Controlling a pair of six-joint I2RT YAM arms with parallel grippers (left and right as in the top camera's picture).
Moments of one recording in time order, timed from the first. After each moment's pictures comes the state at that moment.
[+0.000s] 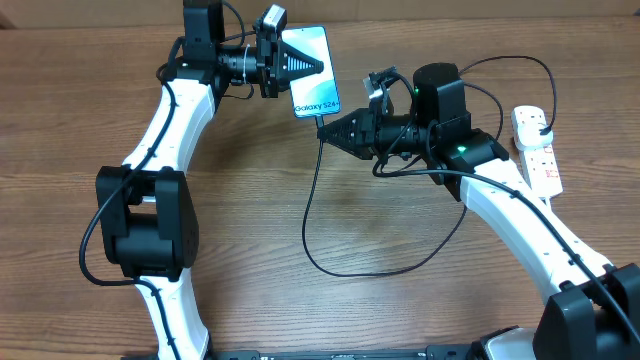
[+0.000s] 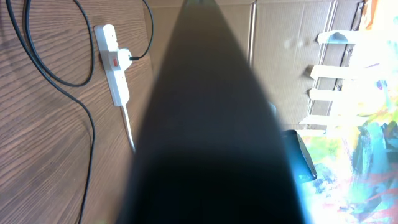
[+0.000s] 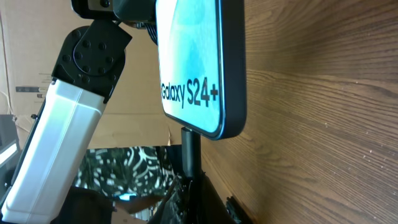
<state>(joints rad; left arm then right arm) -0.10 2.11 1.73 -0.19 1.49 -0.95 0.35 1.58 1.17 -0.13 -0.94 0.95</state>
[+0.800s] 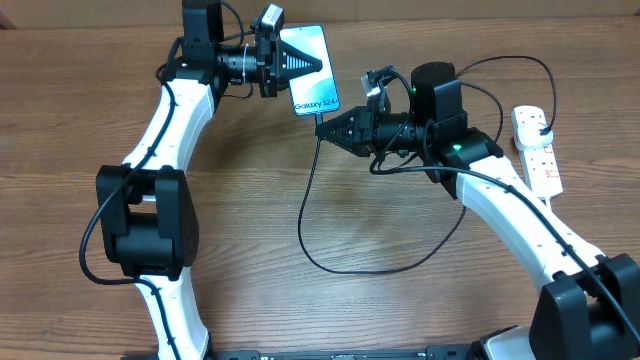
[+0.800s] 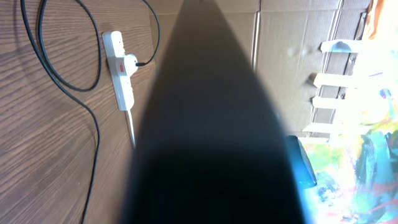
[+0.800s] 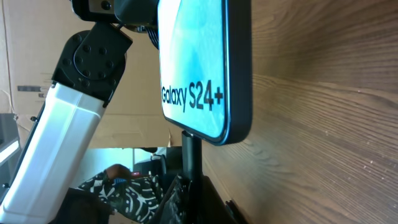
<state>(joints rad) -0.10 2.12 1.73 -0.17 1.46 -0.96 0.35 1.62 1.17 -0.07 -0.95 0.96</state>
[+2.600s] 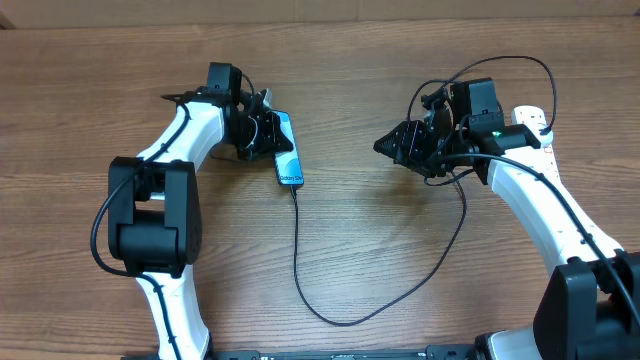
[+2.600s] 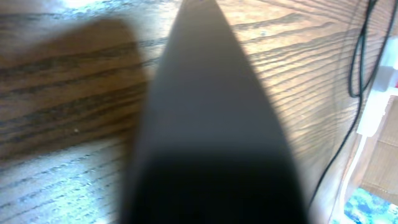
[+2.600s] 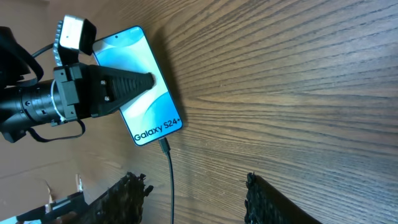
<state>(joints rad) -0.12 2.14 1.51 -0.71 0.65 -0.29 0.16 1.63 1.17 -0.61 -0.63 0.52</state>
